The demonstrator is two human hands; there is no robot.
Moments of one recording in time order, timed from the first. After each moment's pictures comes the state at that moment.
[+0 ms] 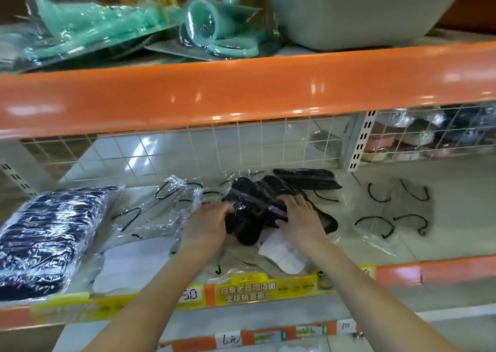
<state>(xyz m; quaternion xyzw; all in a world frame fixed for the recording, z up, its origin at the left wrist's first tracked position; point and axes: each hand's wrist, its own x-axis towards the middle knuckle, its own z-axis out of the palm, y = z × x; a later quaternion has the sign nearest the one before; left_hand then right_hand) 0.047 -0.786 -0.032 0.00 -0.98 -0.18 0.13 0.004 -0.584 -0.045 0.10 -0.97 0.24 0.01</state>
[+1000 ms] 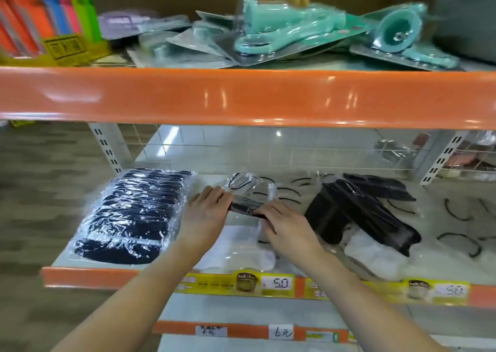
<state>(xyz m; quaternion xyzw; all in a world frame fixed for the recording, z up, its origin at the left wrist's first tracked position) 0.089 -0.967 -0.036 -0.10 -0.92 -0.02 0.38 0.054 -0.765 -0.043 0.38 -0.88 0.24 0.18</state>
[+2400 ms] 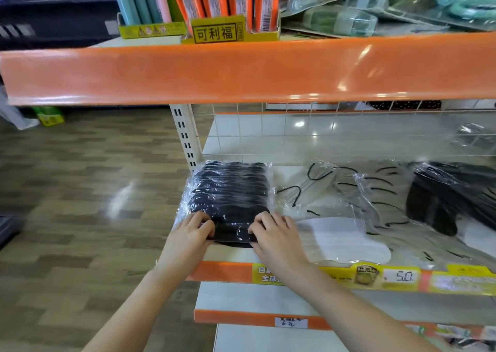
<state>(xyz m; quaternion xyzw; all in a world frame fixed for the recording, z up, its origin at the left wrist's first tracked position) 0.190 -1.205 -0.085 -0.04 -0.98 -0.05 0.18 0.132 -0.995 -0.093 0.33 -0.92 0.10 0.16</state>
